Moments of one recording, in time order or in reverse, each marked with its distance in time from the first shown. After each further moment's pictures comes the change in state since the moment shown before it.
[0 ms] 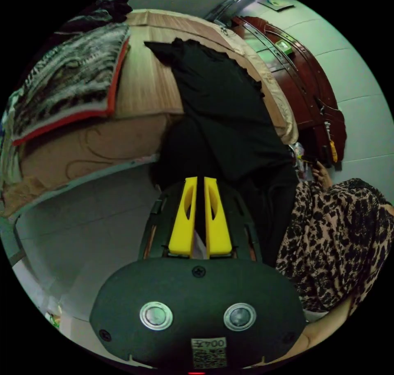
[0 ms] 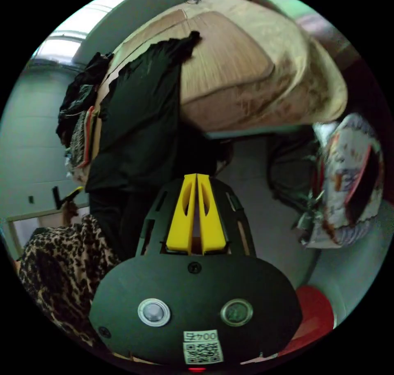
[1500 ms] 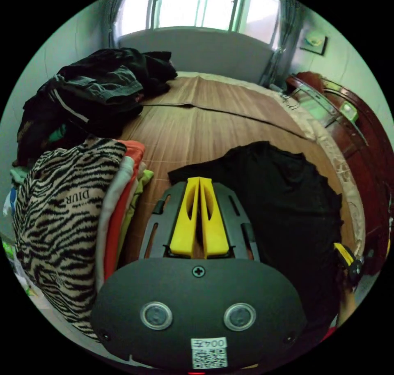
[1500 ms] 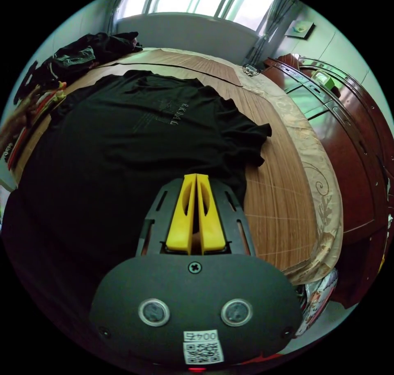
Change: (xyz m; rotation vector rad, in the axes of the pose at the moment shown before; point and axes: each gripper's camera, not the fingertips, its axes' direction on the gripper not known) left arm -0.034 -0.360 0.164 0.439 -0.404 -0.140; right arm -0.354 -0.249 0.189 0.411 0.519 -0.368
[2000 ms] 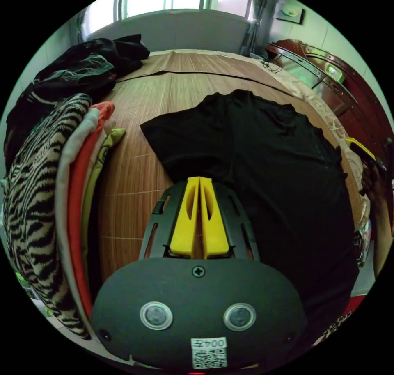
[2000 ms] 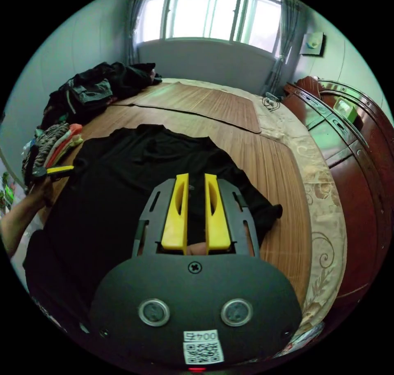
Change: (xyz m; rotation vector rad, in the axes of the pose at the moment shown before) left arm 0.014 0.047 0.084 -0.165 0.044 0.095; right arm 0.038 -0.183 0.045 0.160 -0.177 -0.055
